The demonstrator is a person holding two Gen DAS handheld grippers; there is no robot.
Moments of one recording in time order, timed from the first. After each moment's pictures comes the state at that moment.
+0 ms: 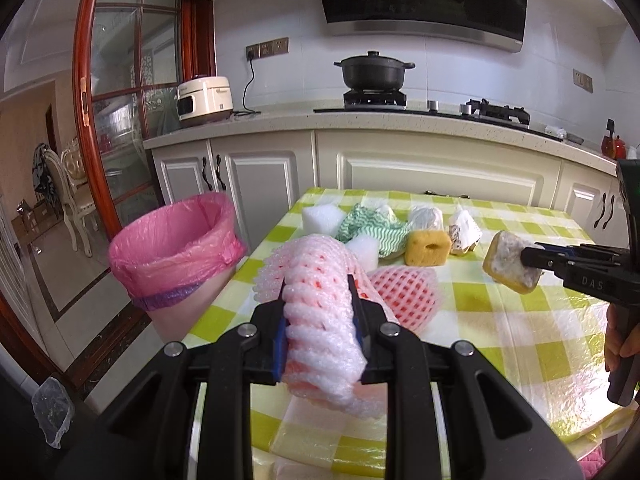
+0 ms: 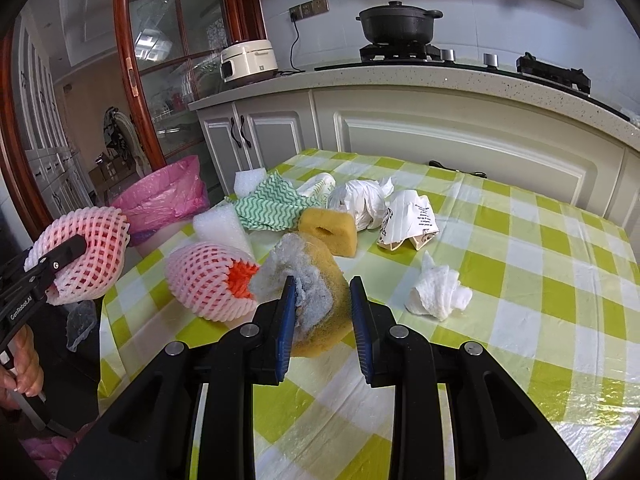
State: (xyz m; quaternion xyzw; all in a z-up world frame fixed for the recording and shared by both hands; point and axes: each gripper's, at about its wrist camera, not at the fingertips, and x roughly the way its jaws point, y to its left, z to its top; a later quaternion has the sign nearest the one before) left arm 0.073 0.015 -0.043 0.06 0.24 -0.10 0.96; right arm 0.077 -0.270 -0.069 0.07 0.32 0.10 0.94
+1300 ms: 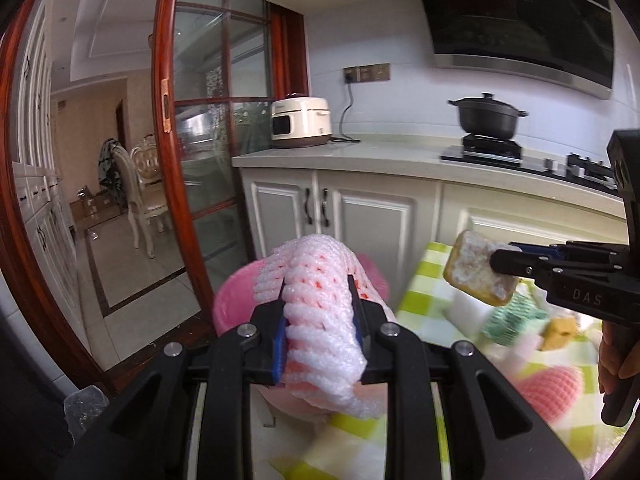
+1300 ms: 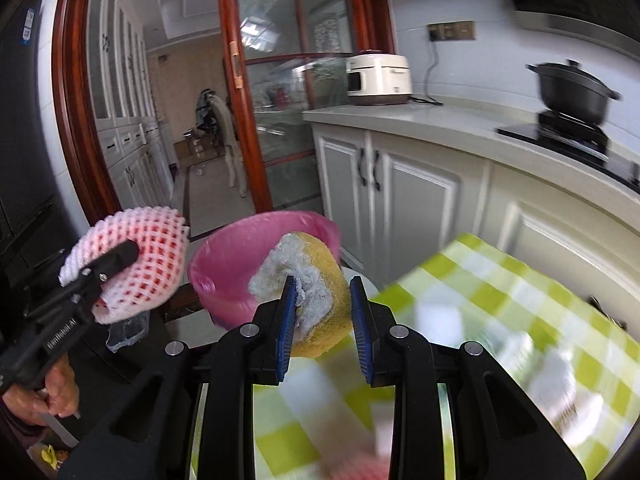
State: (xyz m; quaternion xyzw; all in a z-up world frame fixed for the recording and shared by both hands) left arm 0.183 0.155 0.014 0.03 0.20 0.04 0.98; right arm 0.249 -0.062 0.010 0.01 0.28 0.28 0.92
